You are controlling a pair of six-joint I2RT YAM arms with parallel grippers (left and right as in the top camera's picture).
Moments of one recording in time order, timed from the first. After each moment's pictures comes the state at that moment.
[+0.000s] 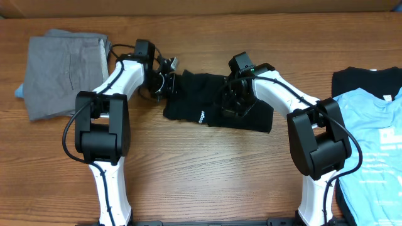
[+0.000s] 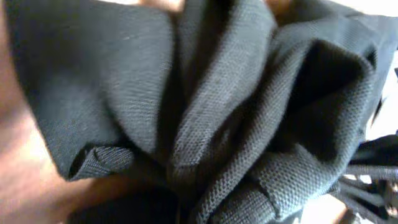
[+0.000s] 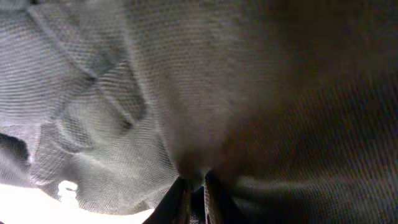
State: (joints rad) left arm -0.10 2.26 1.62 -0.84 0.67 -0.07; right arm 0.38 2.12 1.48 -0.86 -0.40 0.46
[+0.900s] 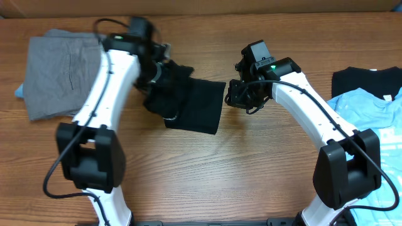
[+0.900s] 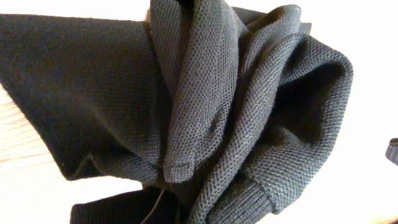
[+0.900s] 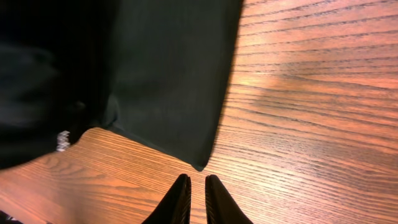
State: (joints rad) left arm -0.20 1.98 1.77 -1.17 0.28 -0.11; right arm 0.36 1.85 1.47 -0.94 -0.35 0.44
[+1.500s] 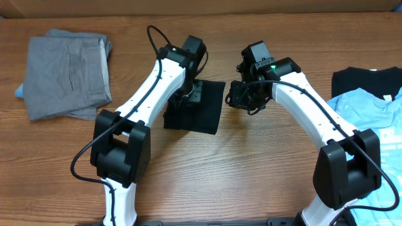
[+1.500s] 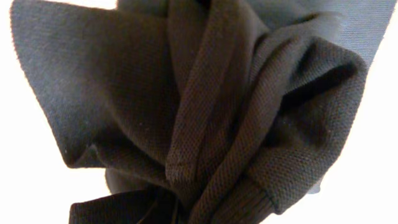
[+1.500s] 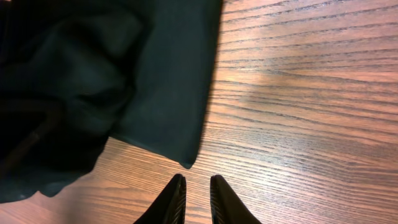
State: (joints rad) left arm -0.42 2.10 1.77 -1.19 -0.01 -0.33; right arm 0.36 1.85 1.47 -0.96 -0.31 0.44
